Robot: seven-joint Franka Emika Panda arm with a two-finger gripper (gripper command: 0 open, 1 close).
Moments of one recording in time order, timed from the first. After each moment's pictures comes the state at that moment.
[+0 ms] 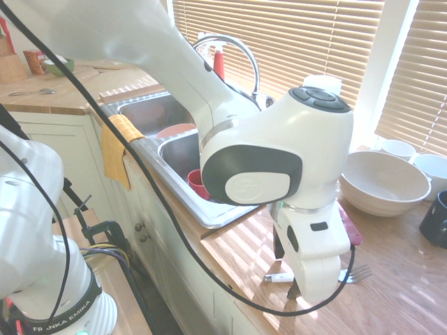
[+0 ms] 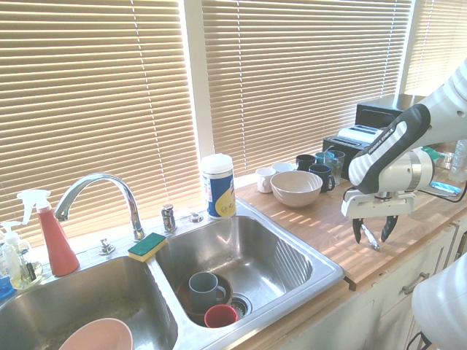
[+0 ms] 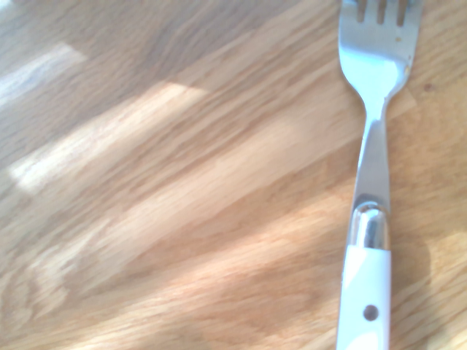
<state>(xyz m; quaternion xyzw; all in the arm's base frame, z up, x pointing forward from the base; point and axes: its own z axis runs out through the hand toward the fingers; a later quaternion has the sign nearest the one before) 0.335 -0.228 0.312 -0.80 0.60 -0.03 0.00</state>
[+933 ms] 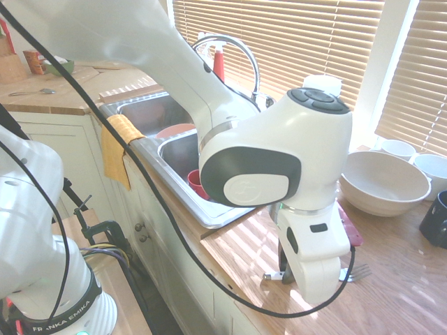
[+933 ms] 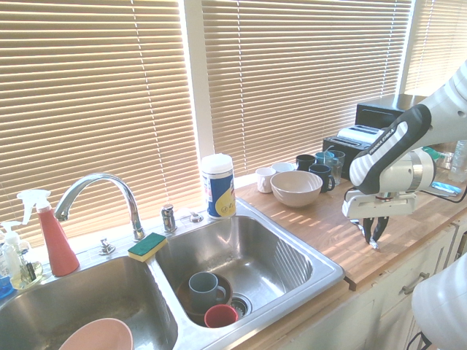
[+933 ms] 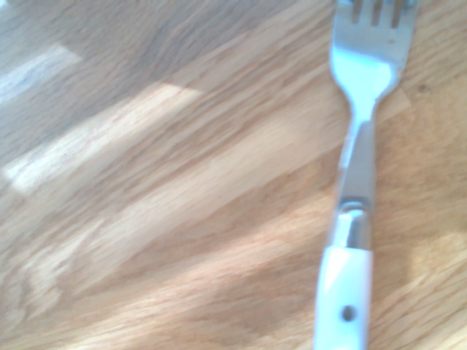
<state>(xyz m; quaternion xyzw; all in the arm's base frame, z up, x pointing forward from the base) 0.332 -0.231 0.312 -0.80 0.60 -0.03 0.01</state>
